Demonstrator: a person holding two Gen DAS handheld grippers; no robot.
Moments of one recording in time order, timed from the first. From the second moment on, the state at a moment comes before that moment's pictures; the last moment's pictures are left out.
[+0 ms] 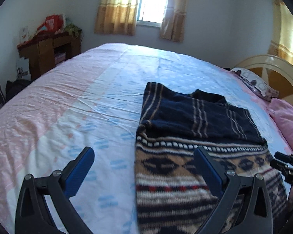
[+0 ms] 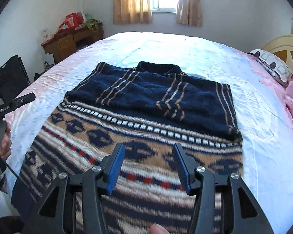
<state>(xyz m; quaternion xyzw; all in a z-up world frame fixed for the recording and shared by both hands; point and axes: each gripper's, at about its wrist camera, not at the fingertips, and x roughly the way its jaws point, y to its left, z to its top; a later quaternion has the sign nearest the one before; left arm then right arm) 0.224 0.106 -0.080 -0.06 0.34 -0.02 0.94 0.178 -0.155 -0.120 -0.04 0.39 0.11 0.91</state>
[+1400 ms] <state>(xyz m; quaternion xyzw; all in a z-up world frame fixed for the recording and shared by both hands) 0.051 0.062 -0.146 -0.01 0.45 -0.16 0.88 -0.029 -0.269 -0.155 0.06 0.43 0.01 0.90</state>
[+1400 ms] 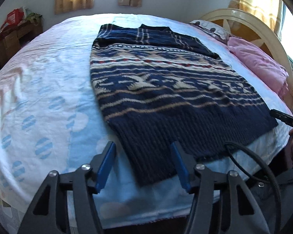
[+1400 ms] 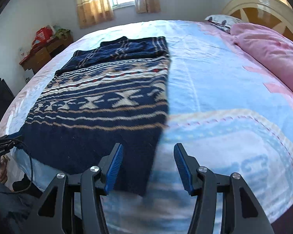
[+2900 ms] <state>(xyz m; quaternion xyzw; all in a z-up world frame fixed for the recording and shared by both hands) 0.079 0.112 -0.086 -0.17 0.34 -0.21 0.90 0.001 -0.282 -0.090 0.23 0.30 0.13 0.92</state>
